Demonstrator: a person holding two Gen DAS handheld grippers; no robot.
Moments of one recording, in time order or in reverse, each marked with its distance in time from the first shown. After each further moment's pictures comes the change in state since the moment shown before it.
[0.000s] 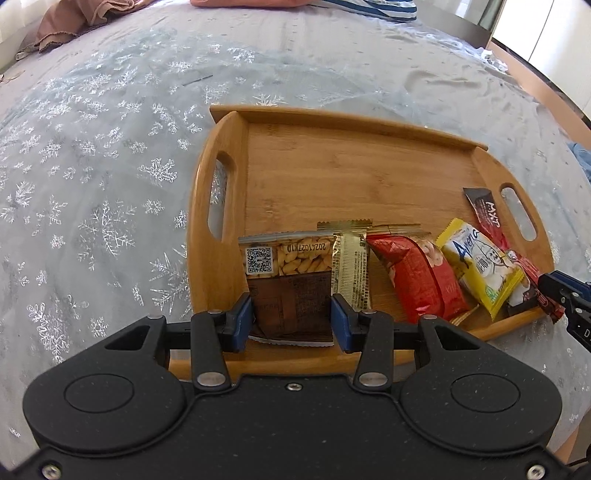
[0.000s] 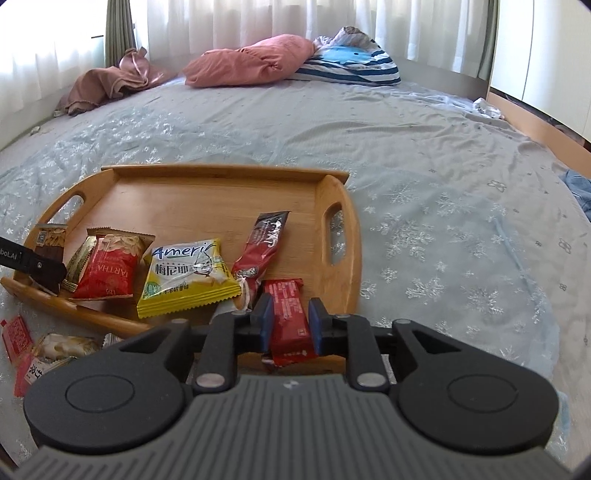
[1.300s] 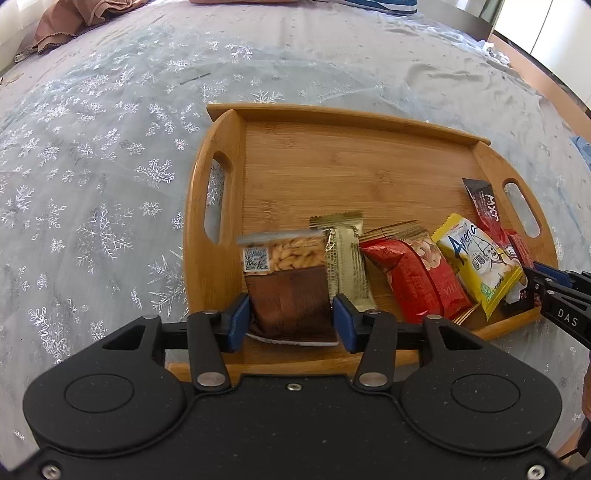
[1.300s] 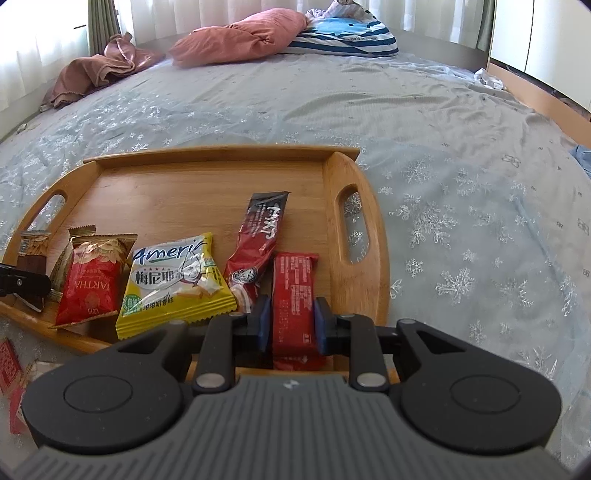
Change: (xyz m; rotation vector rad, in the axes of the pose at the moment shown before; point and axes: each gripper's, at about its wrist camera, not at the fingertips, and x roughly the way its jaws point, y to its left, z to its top) left arm 0.002 -0.006 0.003 0.014 0.018 0.013; right arm 0.039 0.003 0.011 0.050 0.081 0.004
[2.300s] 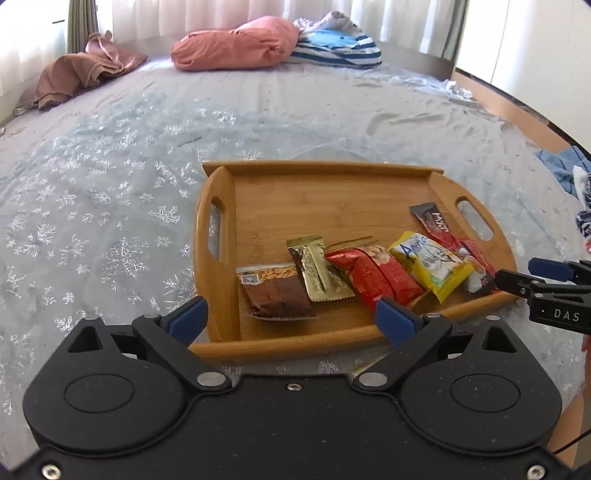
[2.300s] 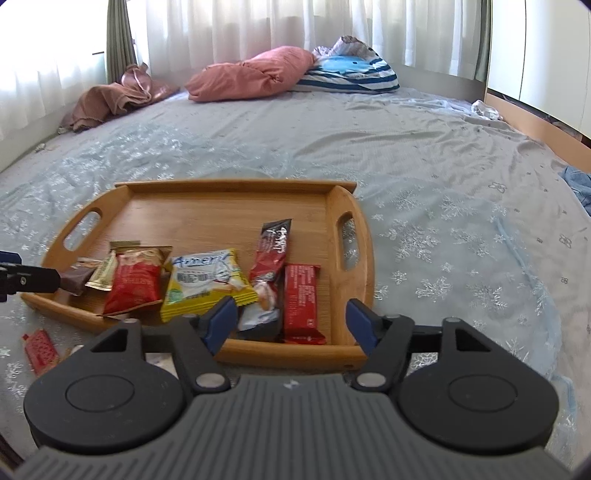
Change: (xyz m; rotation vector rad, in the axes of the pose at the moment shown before) left arm -0.069 -0.007 -0.047 0.077 -0.229 -0.038; right arm -0.060 0.002 -0.020 -0.011 -0.127 0.028
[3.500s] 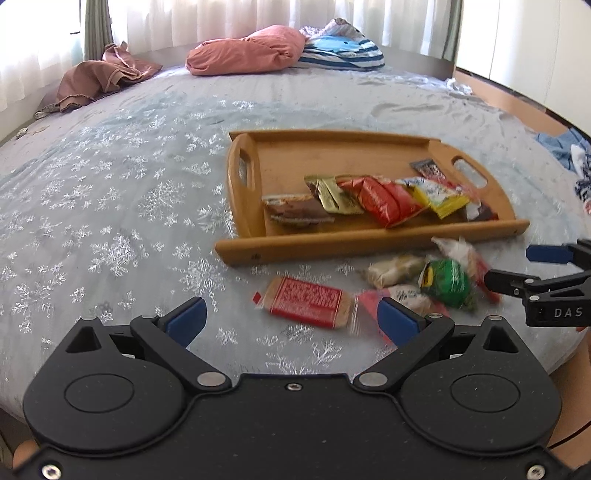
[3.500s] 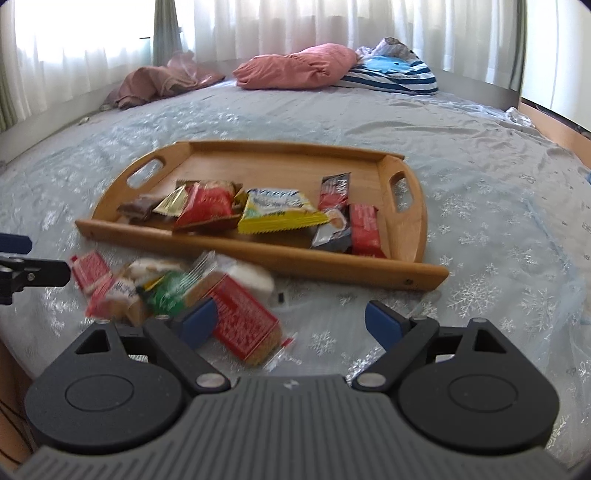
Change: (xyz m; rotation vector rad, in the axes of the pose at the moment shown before) left arm -0.038 0.007 -0.089 0.035 -0.036 0.048; right arm -0.028 0.033 -0.064 -0.093 0.001 0.098
